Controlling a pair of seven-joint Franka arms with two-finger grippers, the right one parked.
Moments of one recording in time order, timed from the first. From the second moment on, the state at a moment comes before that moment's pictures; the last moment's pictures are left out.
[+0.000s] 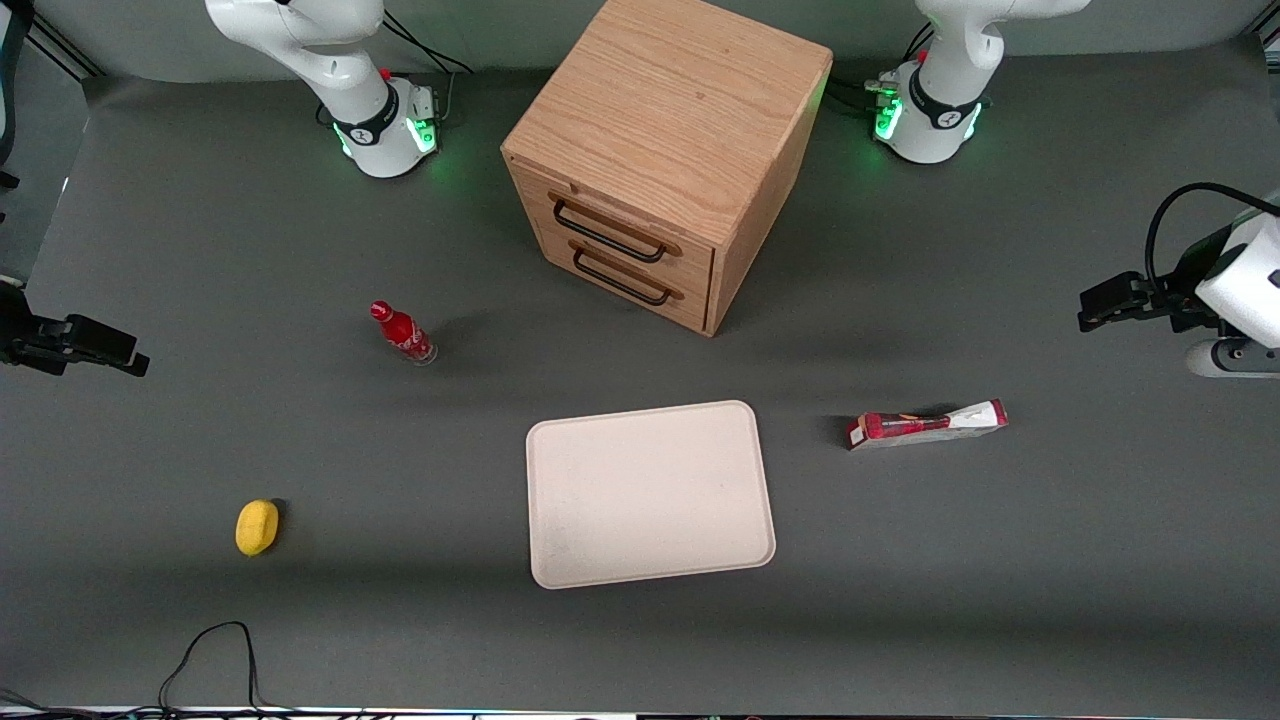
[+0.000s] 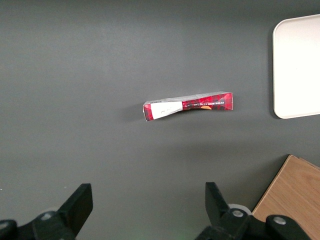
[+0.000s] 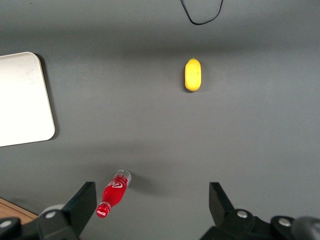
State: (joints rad) arm -0.03 0.13 -0.01 -1.49 -0.01 1.55 -0.02
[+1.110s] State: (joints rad) arm -0.19 0.05 -0.02 -1.64 -0.01 1.60 -0.22
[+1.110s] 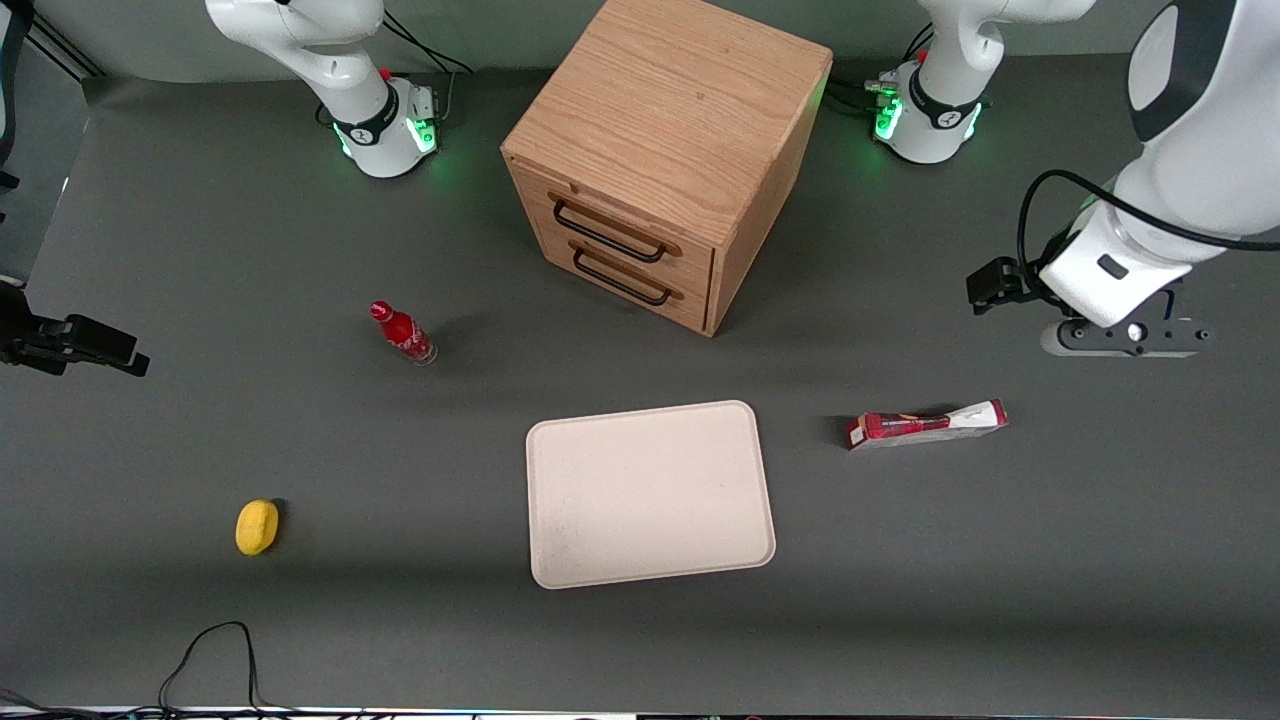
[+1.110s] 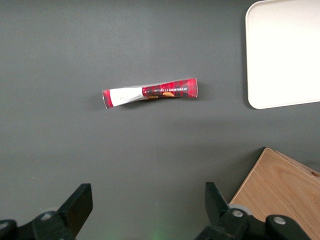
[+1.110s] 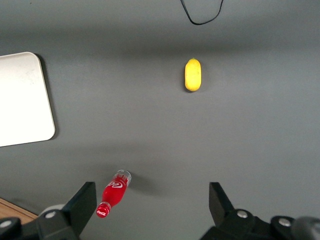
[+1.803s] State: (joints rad) arm -0.18 0.02 0.00 -1.73 -0.01 1.68 -1.29
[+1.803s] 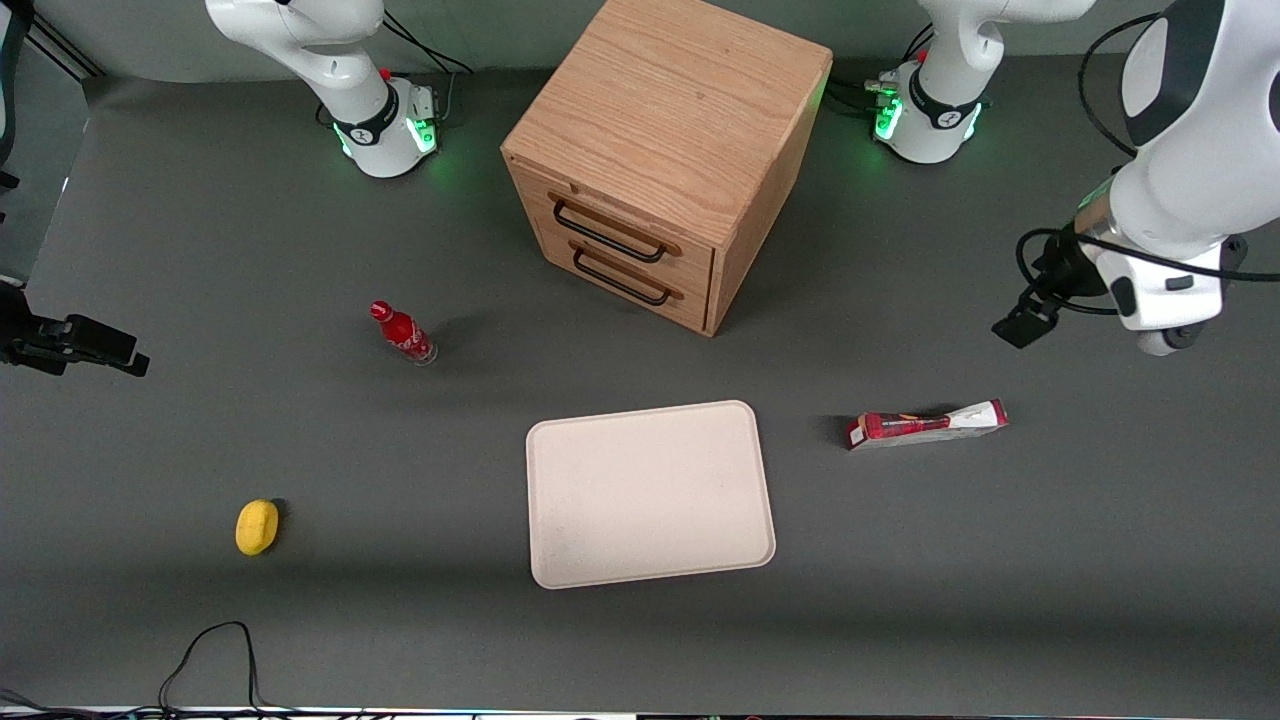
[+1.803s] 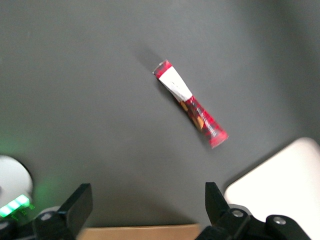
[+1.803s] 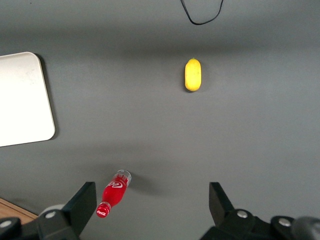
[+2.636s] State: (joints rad) arm -0.16 0.15 0.00 -1.91 -0.02 2.06 -1.85
